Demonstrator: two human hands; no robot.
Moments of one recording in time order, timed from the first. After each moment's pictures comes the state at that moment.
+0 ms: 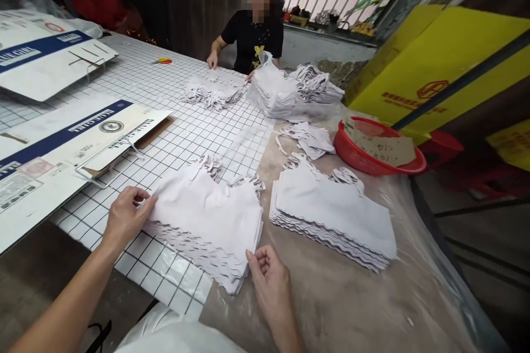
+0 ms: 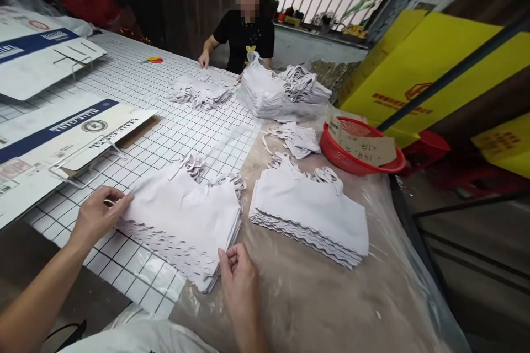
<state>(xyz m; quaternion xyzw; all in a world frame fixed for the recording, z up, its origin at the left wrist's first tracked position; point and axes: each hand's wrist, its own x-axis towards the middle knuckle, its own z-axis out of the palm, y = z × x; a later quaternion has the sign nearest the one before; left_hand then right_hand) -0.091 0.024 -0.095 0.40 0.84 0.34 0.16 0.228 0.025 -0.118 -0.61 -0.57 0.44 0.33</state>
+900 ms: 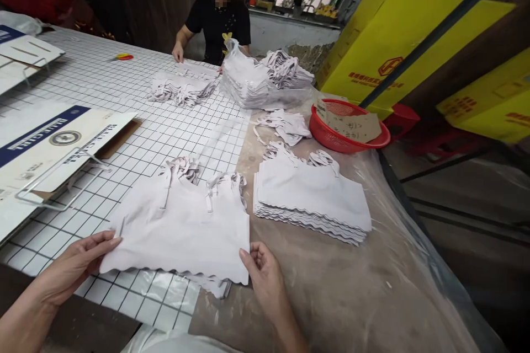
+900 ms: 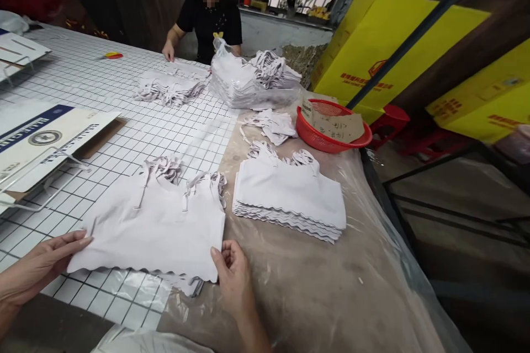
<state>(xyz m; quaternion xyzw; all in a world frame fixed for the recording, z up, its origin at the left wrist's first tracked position) -0.127 -0.008 -0.125 0.18 0.76 0.36 0.51 0.243 0.028 -0.132 -0.60 -0.44 0.55 0.38</state>
